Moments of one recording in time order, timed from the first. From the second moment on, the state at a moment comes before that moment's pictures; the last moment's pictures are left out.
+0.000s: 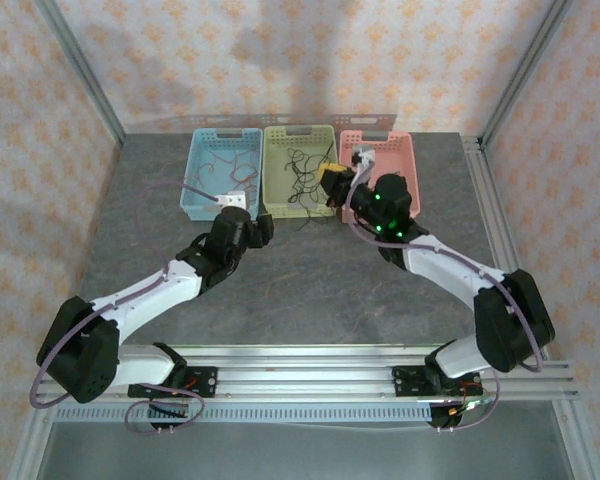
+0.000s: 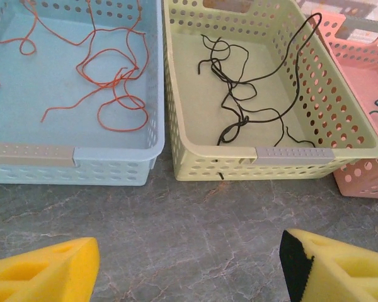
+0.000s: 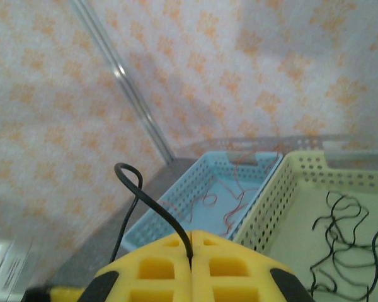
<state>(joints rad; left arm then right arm) -0.53 1.28 0.74 -0.01 -0.34 -0.47 0.51 1.46 0.93 0.55 -0.23 0.41</state>
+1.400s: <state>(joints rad) -0.51 0.93 0.52 0.15 -0.75 -0.33 0.40 0.90 0.33 0.49 0.56 0.10</state>
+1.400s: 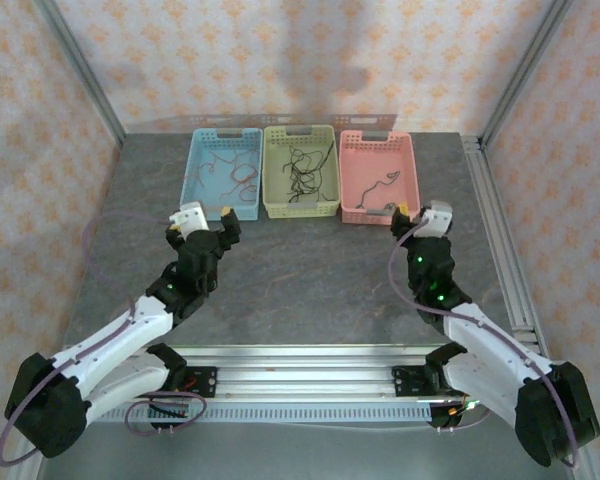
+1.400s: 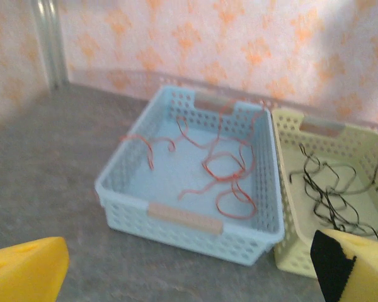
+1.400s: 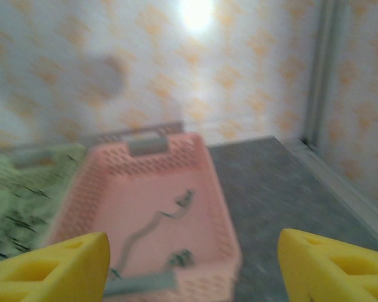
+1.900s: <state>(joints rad) -0.17 1.10 0.32 0.40 -0.67 -0.20 0.21 1.32 0.16 0.99 0.62 0.05</state>
